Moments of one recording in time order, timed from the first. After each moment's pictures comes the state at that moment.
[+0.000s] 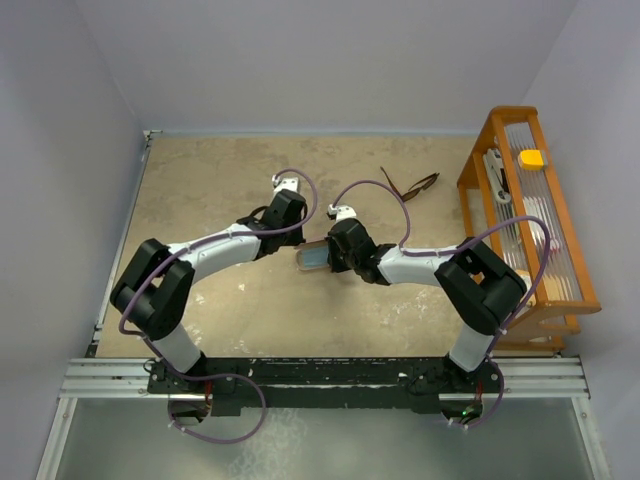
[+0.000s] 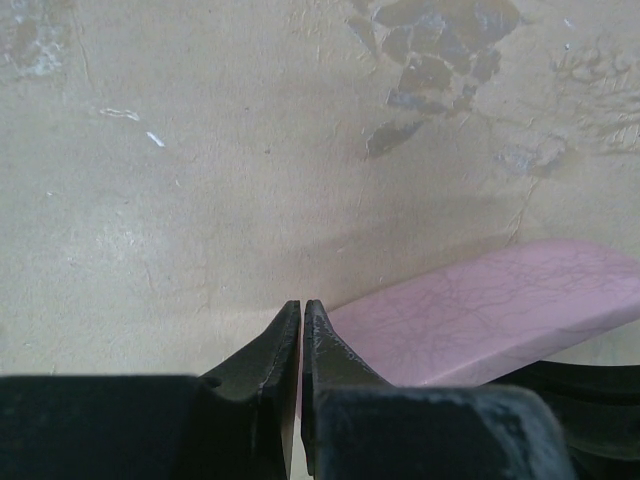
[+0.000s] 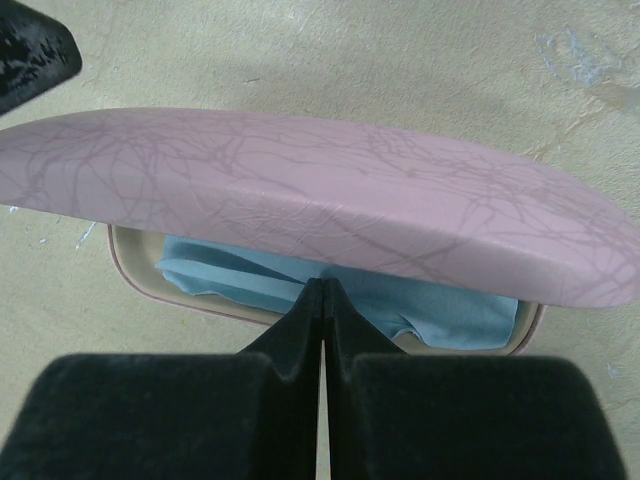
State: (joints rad) left arm -0.64 1.67 1.04 -0.17 -0.28 -0.53; right arm 0.78 1.75 0.86 0.12 0.16 0.43
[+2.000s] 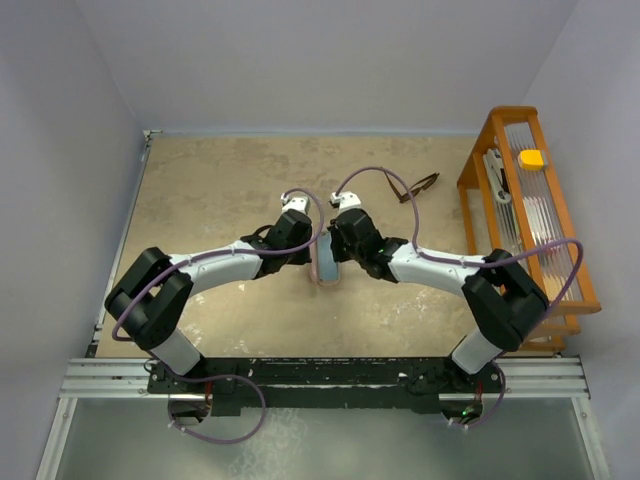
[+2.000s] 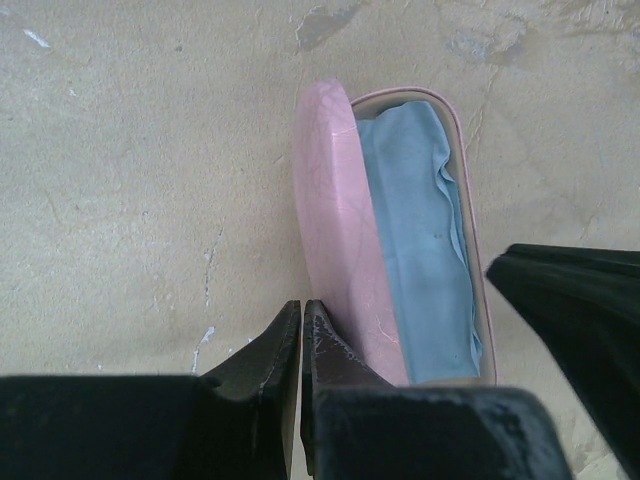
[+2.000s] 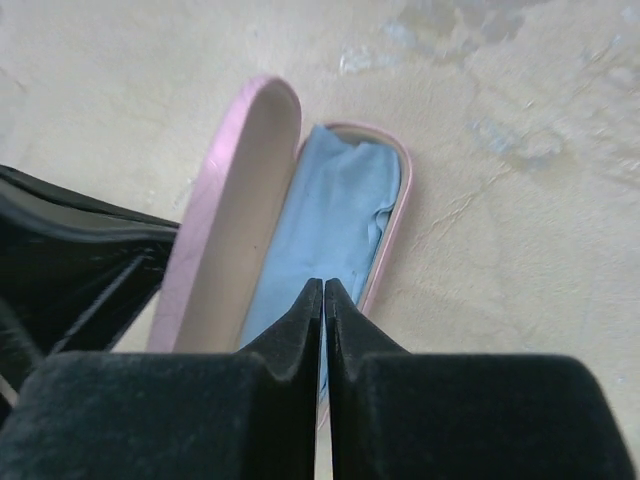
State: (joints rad) left arm -0.73 1.61 0.90 -0.09 -0.23 -0.56; right arm 0.78 1.63 0.90 0.03 0.21 0.37
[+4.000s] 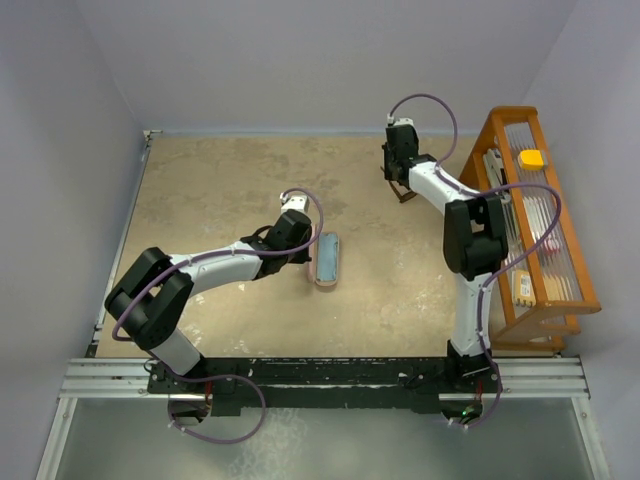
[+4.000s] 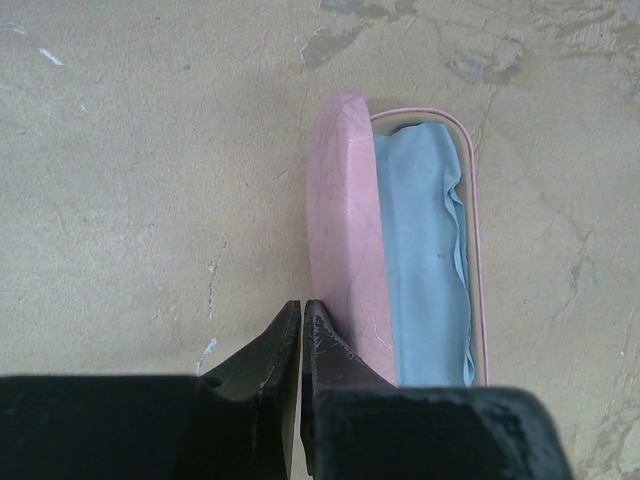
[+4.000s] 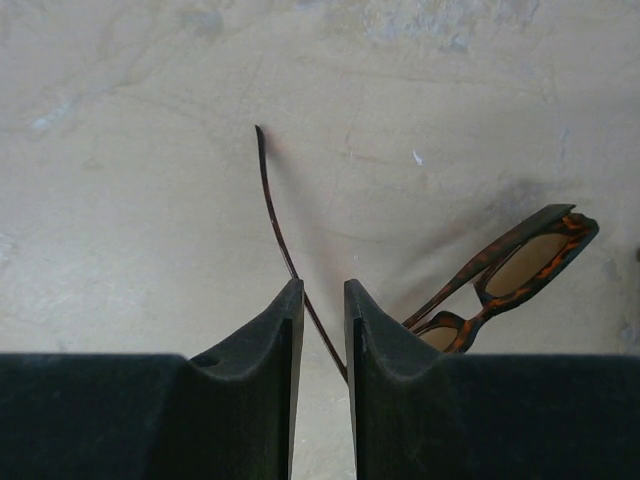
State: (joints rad) left arm -0.73 1.61 0.89 -0.06 -0.26 -0.56; right arm 0.27 2.11 1.67 -0.27 0.32 0.11
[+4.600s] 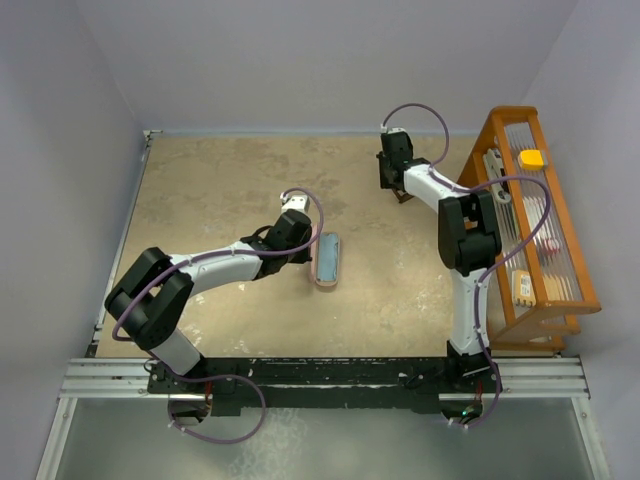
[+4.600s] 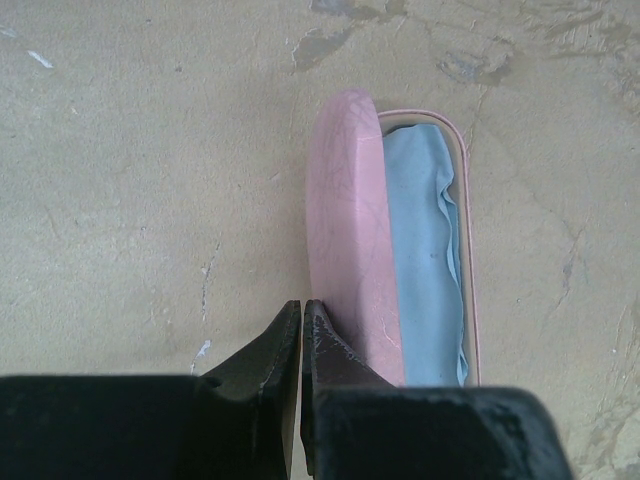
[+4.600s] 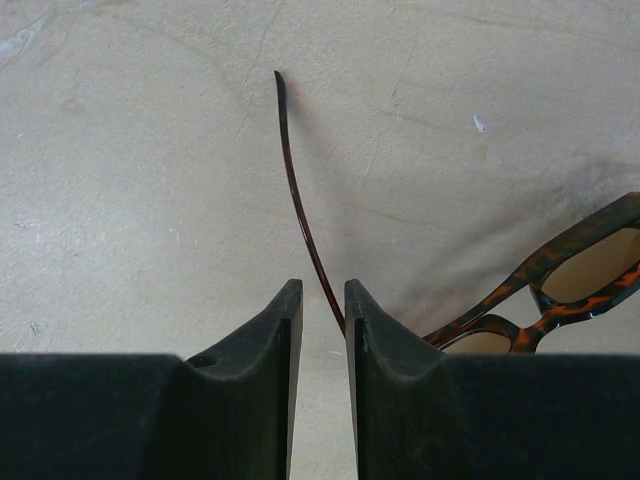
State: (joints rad) left arm -0.73 1.61 0.89 -0.05 -0.25 -0.56; right arm 0.27 2.19 1.67 -0.30 0.27 0.10
